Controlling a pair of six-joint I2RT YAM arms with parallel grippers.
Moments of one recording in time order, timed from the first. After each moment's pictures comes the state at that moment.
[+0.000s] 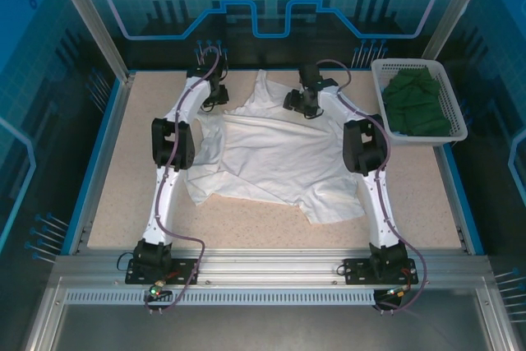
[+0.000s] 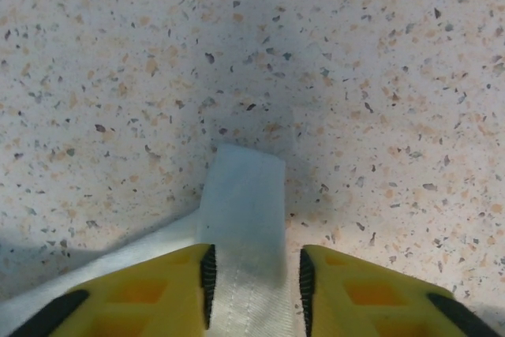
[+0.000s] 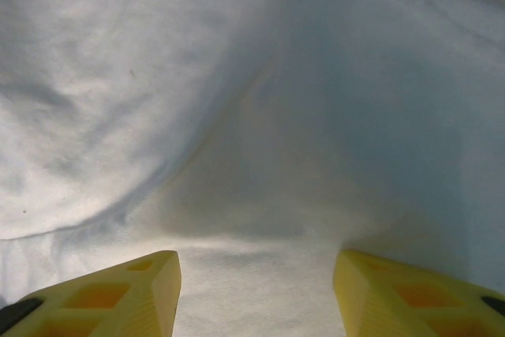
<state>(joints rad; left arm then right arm) -0.13 2.68 2.55 -1.02 -0.15 -0.40 0.30 2.52 2.19 -0.70 -0.14 0.55</state>
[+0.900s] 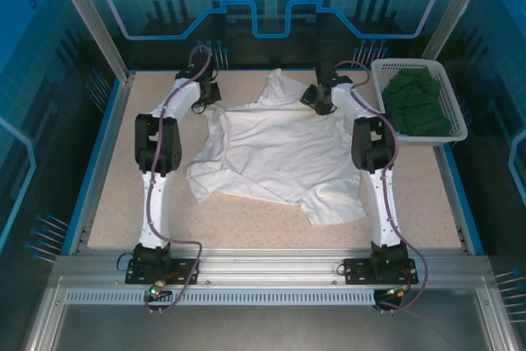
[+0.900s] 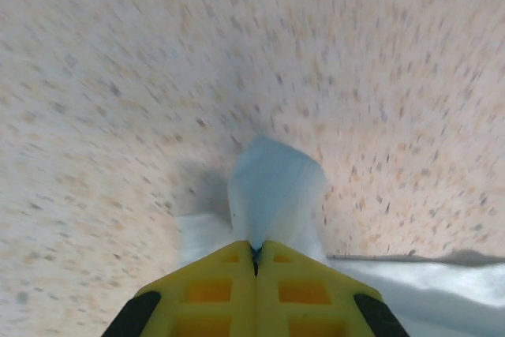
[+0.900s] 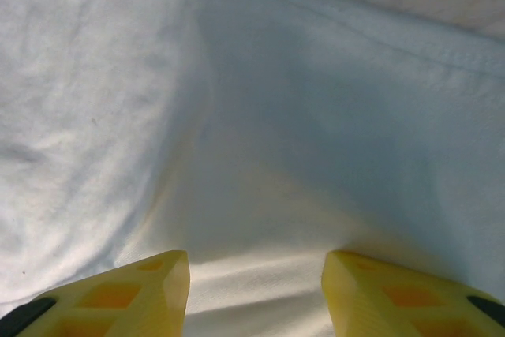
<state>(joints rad) -0.08 2.35 2.07 -0.72 -0.15 -0.41 0.19 2.51 2.17 -0.72 -0.08 0.76</state>
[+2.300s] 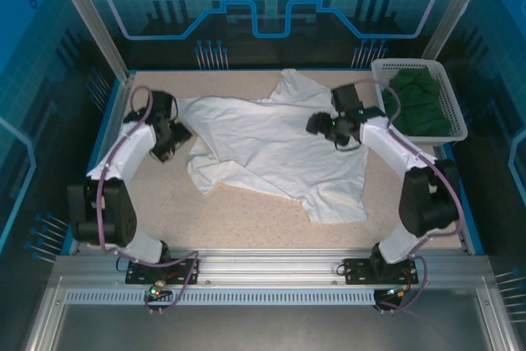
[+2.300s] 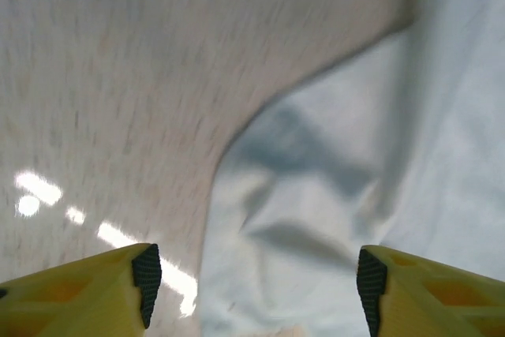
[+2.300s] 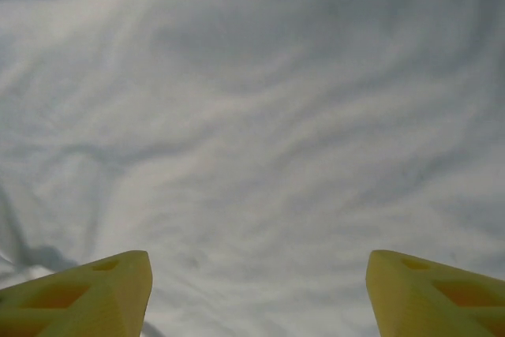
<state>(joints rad) -0.03 1.45 1.02 -0.83 0.02 -0.88 0.29 1.58 1.11 -0.63 -0.13 0.63</state>
